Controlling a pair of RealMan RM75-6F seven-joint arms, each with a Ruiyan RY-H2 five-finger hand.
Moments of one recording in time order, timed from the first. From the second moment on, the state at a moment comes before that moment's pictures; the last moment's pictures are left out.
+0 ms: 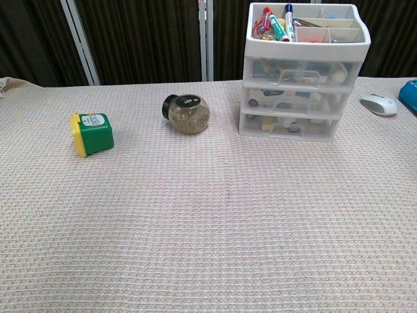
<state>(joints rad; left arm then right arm) -0.11 -1.13 -0.05 -1.63 1.46 1.46 0.15 0.12 -1.17 0.09 -1.67 -1.41 1.38 -0.09</state>
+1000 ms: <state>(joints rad) -0.11 -1.13 -0.05 -1.62 1.46 1.47 0.15 0.19 -1.20 0.18 -1.76 -1.28 1.30 0.05</state>
